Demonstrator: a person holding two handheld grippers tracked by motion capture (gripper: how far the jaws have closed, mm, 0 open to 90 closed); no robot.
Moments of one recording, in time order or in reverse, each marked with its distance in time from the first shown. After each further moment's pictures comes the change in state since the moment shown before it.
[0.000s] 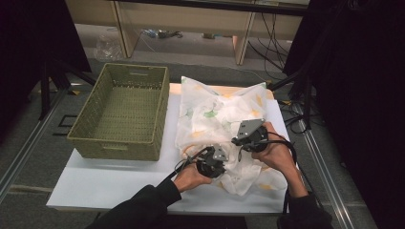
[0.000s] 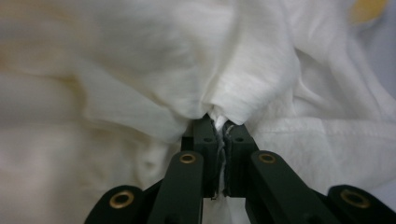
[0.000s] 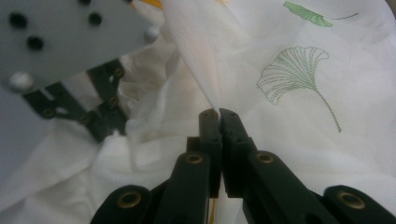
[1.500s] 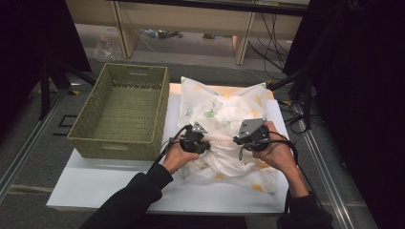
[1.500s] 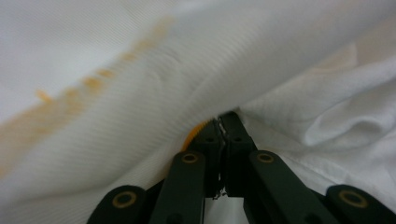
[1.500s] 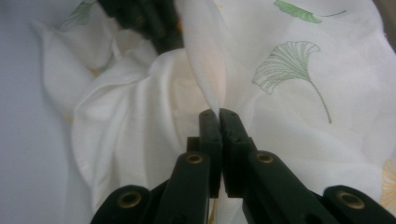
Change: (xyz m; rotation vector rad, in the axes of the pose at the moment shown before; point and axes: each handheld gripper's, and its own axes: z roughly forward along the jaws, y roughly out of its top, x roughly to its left) left arm 0.058 -0.010 -0.018 -0.047 0.055 -0.240; right arm -0.003 -0.002 -0.003 0.002 -0.030 0.006
